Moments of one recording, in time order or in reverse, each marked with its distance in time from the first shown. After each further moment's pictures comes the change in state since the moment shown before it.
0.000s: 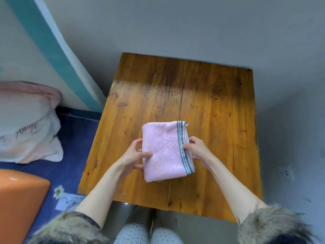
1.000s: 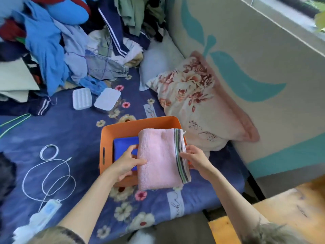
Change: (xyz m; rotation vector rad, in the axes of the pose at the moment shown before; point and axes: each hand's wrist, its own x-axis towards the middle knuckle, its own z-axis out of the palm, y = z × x) left_hand -0.285 -0.231 -0.413 -0.759 0.731 0.149; right_hand -0.118 -0.190 0.560 -0.646 -0.735 -0.390
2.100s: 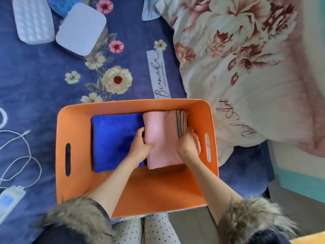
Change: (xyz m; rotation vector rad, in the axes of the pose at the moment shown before) left_hand 0.243 -0.073 0.012 0.013 0.210 -0.164; right_hand 0.235 0.052 0.094 -0.821 0.263 0.293
